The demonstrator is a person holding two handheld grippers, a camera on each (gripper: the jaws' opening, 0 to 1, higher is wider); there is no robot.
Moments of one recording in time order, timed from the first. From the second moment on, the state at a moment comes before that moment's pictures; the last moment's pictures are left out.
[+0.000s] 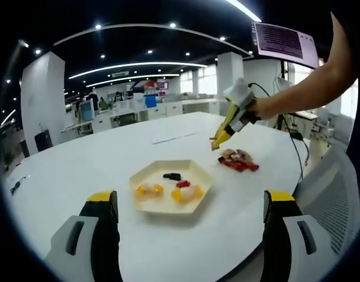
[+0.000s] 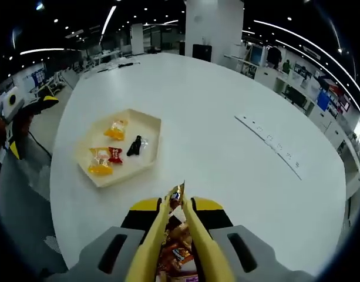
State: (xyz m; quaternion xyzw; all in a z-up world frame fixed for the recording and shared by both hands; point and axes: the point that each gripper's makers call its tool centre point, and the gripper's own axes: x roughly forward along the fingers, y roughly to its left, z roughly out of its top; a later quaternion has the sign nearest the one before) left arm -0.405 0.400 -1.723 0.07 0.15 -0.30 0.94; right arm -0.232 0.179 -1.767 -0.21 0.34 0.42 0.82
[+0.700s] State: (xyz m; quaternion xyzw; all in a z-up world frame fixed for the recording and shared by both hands) left arm -0.407 0.397 -1.725 0.08 0.15 -0.31 0.94; right arm -0.231 0.188 -1.727 -0.21 0.31 0.43 0.82
